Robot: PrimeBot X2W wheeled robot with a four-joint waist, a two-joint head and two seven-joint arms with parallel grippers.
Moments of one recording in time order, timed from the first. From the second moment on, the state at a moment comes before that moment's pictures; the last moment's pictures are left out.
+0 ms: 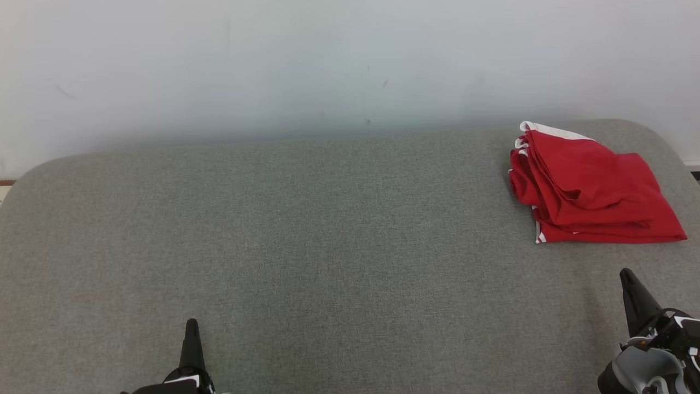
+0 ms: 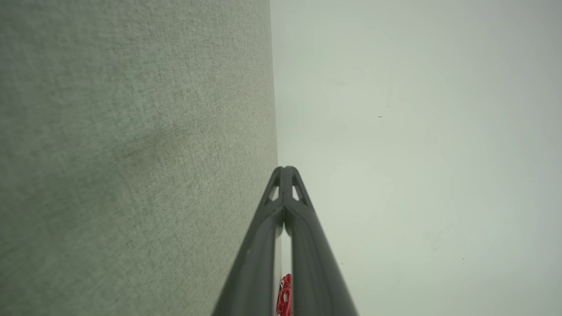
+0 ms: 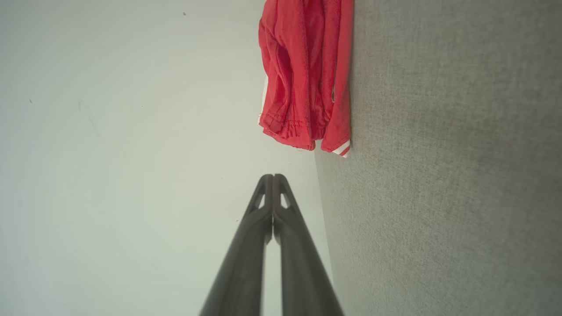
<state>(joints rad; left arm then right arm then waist) -0.24 0.05 -0.22 0.36 -1.67 -0.13 -0.26 -0.36 -0.13 -0.38 0.52 1.57 0.13 0.41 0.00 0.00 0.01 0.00</state>
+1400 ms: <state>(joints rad) -0.24 0.05 -0.22 0.36 -1.67 -0.13 -0.26 -0.36 -0.13 -0.38 0.52 1.57 0.13 0.42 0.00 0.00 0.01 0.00</state>
